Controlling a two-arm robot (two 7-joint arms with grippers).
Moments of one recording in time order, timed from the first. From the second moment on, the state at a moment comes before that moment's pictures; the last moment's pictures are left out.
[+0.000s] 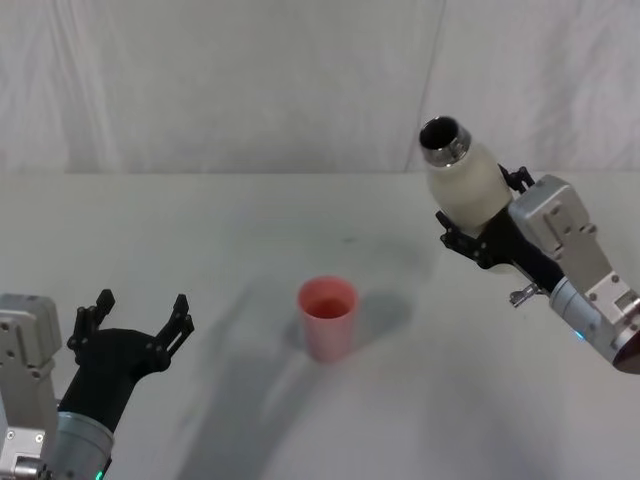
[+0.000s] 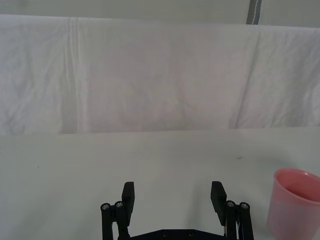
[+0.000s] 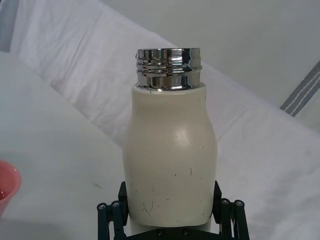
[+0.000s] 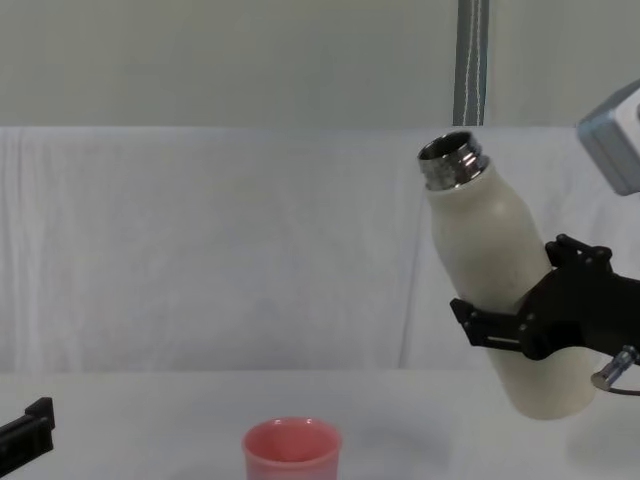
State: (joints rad) left arm 0.27 0.24 0.04 -1.85 -0.25 -0.02 -0.02; right arm 0.26 0.27 -0.31 -1.53 -0.19 -0.08 0.25
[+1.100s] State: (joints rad) left arm 0.27 0.24 0.04 -1.85 -0.25 -0.02 -0.02; right arm 0.19 0.25 -0.21 -1.56 0.03 -0.06 0.26
